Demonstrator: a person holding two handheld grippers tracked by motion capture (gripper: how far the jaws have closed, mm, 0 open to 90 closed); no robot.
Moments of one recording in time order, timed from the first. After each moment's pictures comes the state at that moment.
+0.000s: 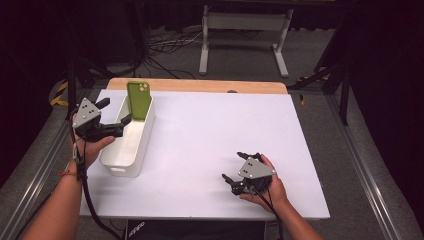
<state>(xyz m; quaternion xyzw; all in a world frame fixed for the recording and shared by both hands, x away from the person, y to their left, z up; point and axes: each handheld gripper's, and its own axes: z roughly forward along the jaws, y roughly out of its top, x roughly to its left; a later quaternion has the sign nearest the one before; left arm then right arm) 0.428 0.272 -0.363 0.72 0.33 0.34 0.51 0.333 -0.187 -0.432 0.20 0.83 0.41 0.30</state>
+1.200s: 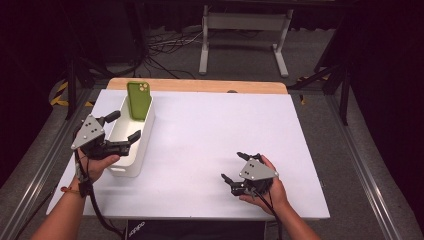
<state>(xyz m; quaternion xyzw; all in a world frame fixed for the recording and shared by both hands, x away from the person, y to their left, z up) 0.382 0.250 -0.366 0.72 0.27 0.31 0.56 0.326 -0.186 -0.425 0.21 0.82 0.43 0.30</state>
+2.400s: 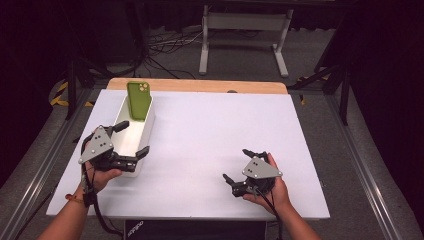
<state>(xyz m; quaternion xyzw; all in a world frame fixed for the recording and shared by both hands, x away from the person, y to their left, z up) 0.361 0.230 -0.376 0.74 0.22 0.29 0.57 0.325 -0.190 -0.421 0.23 0.81 0.44 0.31</state>
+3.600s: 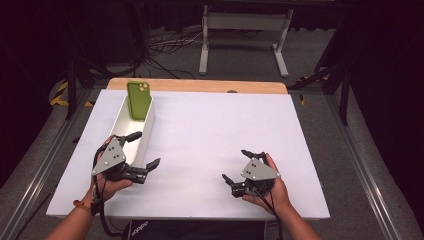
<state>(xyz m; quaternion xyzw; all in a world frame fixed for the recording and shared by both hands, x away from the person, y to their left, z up) 0.344 0.205 -0.391 0.76 0.19 0.27 0.56 0.323 -0.188 -0.421 0.22 0.81 0.43 0.32</state>
